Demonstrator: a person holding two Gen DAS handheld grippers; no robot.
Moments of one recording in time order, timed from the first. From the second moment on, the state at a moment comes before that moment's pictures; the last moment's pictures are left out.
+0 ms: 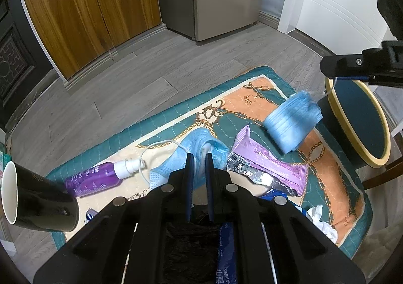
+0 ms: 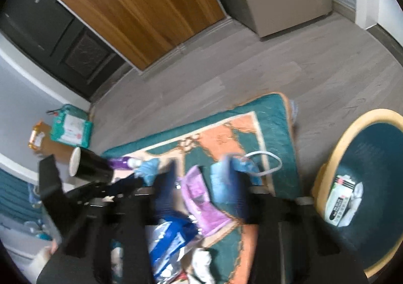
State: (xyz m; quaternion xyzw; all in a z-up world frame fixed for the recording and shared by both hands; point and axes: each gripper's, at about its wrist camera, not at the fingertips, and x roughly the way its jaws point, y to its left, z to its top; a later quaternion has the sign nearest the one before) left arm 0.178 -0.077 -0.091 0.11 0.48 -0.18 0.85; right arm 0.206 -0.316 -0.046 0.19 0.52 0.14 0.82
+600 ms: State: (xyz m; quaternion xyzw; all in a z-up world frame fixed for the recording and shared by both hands) left arm 0.172 -0.113 -0.054 0.11 0.44 -0.22 0.87; right arm 0.182 -0.353 0.014 0.23 0.44 0.14 0.86
